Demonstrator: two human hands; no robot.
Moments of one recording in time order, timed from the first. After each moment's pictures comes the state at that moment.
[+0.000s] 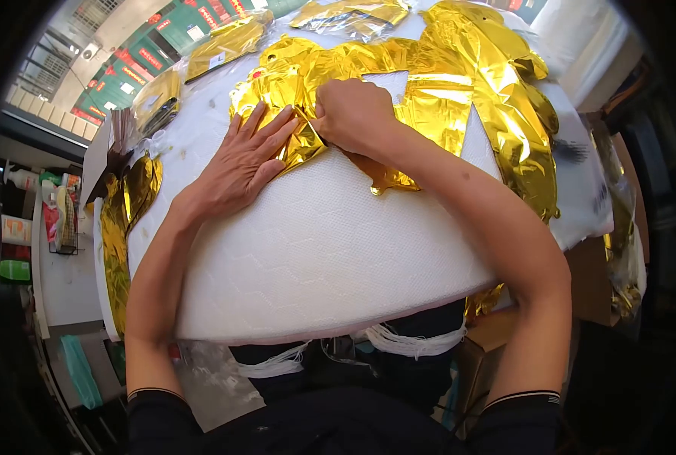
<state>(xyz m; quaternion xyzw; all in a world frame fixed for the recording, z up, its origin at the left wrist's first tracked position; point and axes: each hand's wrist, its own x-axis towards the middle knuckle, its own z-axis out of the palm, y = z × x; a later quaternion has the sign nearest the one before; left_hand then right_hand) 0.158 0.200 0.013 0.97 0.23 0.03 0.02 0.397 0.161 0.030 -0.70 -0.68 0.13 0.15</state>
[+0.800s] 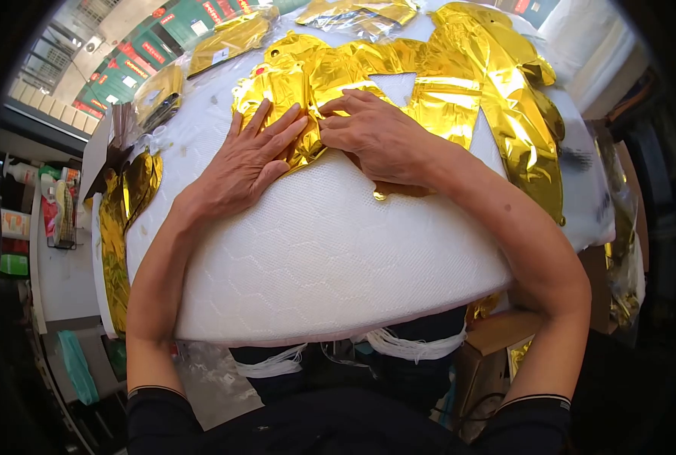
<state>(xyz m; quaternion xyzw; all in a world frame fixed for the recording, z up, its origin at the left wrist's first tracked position) 0.161 0.198 0.011 0.97 0.24 0.03 0.03 0.432 0.139 0.011 -0.35 -0.92 -0.02 0.17</state>
